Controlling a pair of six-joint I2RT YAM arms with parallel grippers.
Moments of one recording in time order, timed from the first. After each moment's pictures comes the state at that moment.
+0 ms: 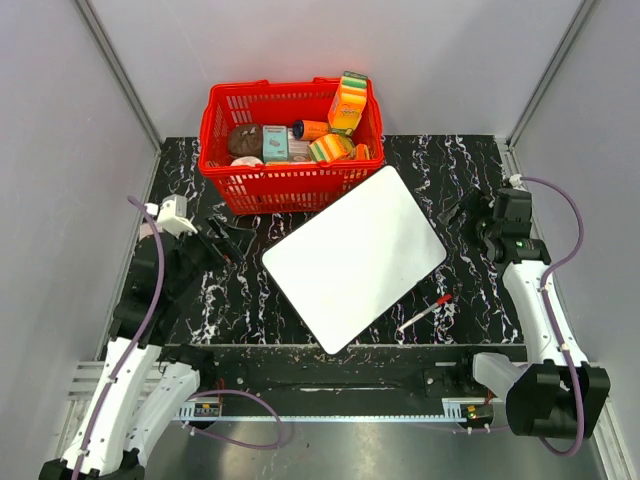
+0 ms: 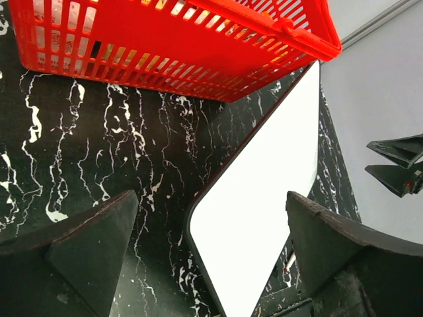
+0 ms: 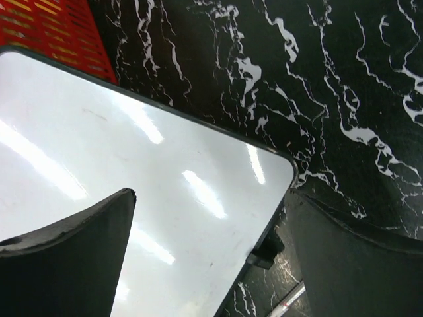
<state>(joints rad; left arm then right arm) -0.24 0.59 0.79 -0.48 0.15 -0.63 -0.07 1.07 0.88 -0.43 -0.12 0.60</state>
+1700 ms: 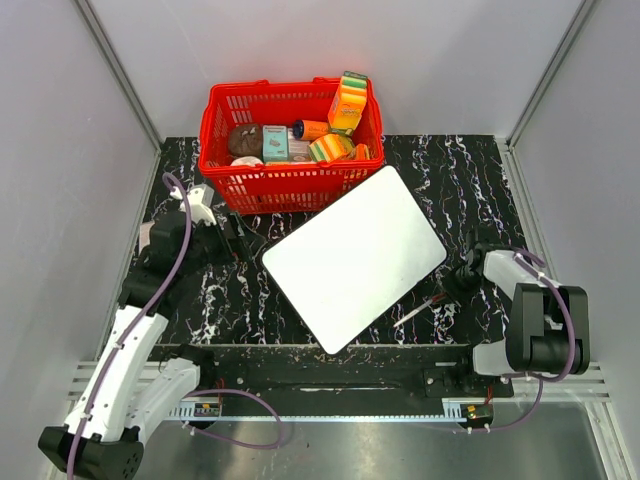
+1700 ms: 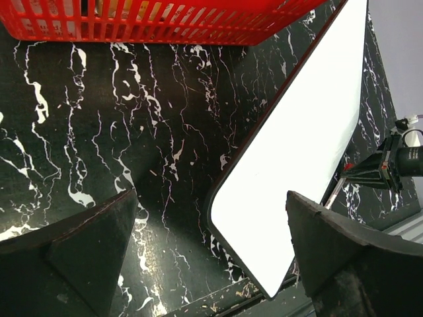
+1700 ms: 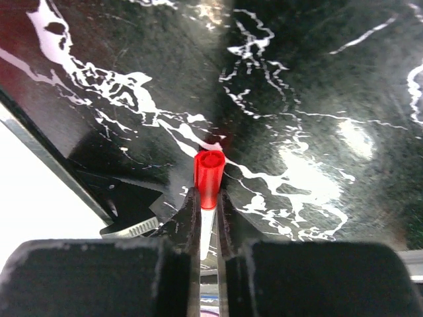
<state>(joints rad) -0.24 0.77 0.87 -0.57 0.24 -0.44 -0.07 1.40 0.65 -0.67 -0.19 0.85</state>
